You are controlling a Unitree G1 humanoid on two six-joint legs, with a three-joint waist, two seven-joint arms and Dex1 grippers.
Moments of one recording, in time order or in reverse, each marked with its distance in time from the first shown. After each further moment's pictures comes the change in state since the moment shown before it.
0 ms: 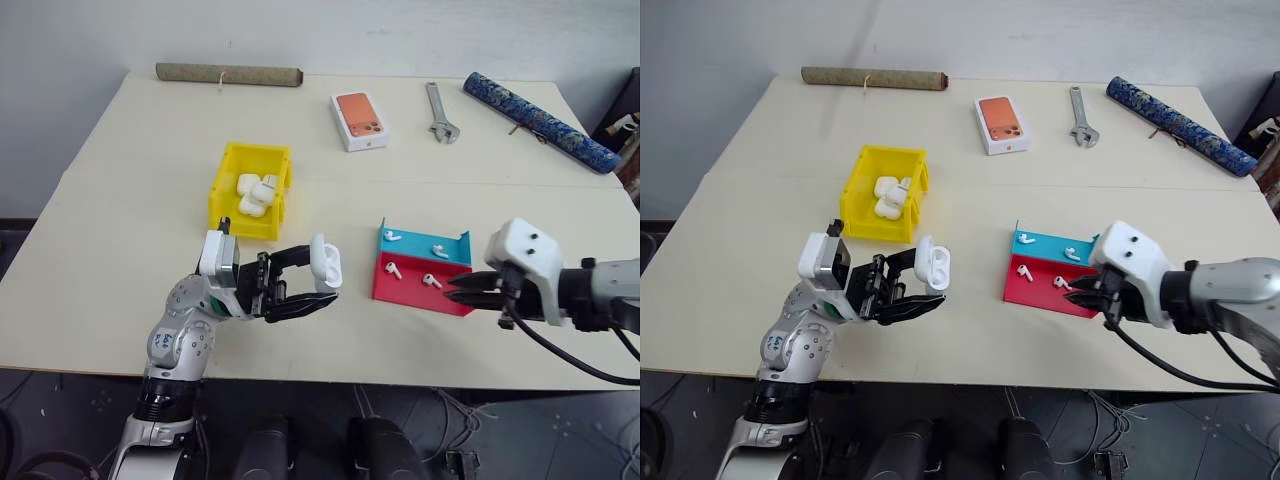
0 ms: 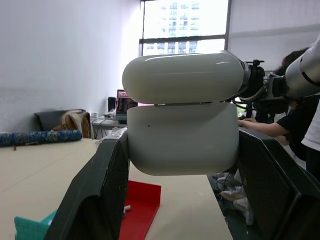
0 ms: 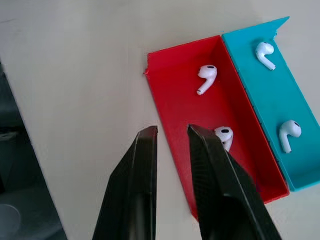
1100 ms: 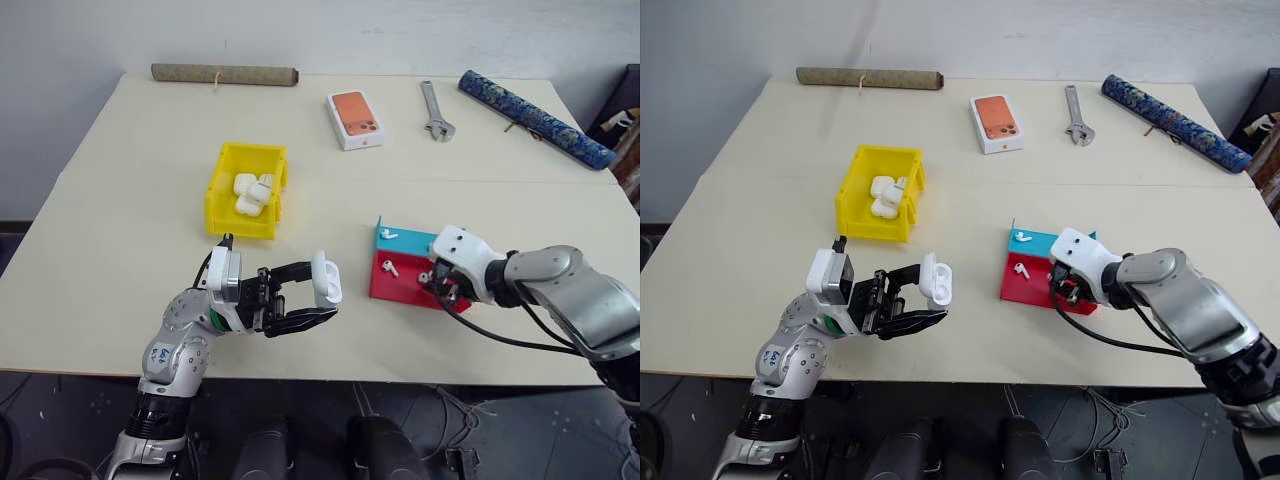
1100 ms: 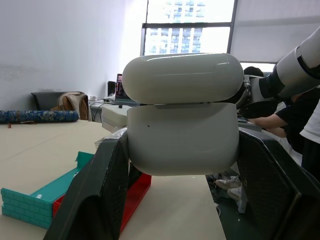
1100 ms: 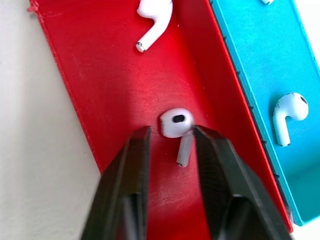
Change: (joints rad) left arm 0.062 0.030 -0.028 -0.043 0.017 0.004 0.034; right arm -0.232 0.218 0.362 0.240 -0.418 0.020 0.017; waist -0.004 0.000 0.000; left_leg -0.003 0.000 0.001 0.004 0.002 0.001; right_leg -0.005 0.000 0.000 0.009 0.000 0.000
